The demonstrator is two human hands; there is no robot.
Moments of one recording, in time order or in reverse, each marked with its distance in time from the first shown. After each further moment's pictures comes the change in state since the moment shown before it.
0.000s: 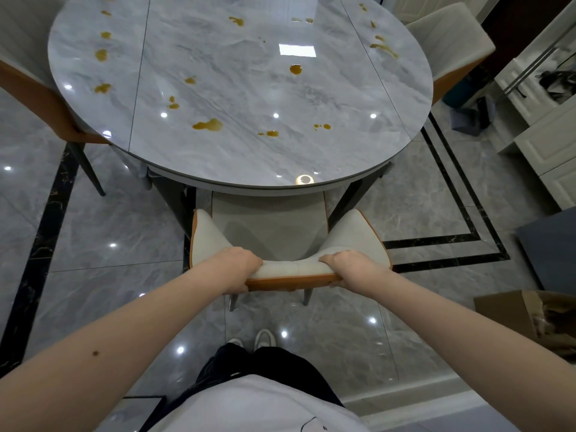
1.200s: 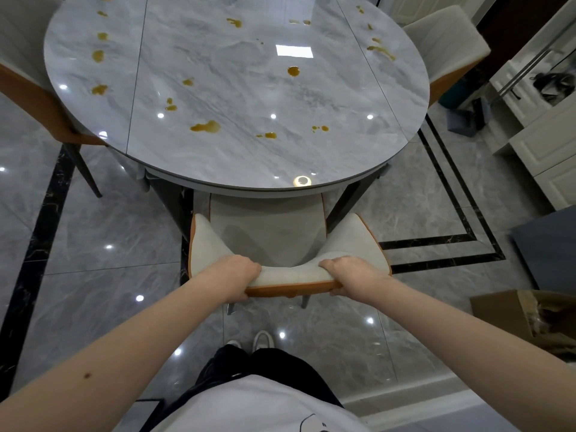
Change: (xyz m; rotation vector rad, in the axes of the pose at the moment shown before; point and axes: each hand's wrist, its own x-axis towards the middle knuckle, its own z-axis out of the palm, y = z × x) left_hand -0.007 0.004 0.008 -0.055 0.035 -0.004; right_hand -0.005 0.004 0.015 0.058 0.075 -0.025
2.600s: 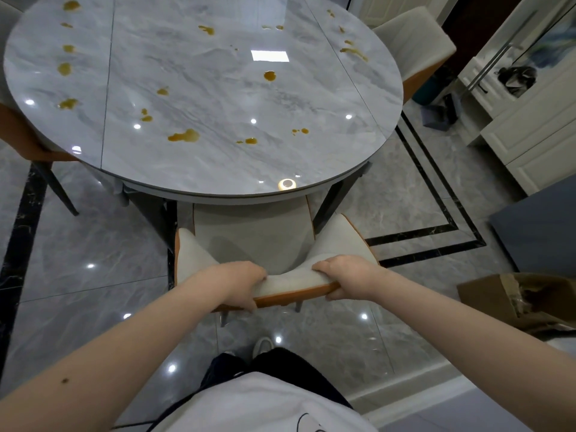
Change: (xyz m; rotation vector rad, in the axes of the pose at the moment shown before) left_hand -0.005 0.017 -0.040 -0.176 -0.174 0.082; right_hand -0.015 0.009 -0.010 0.020 -0.011 -0.041
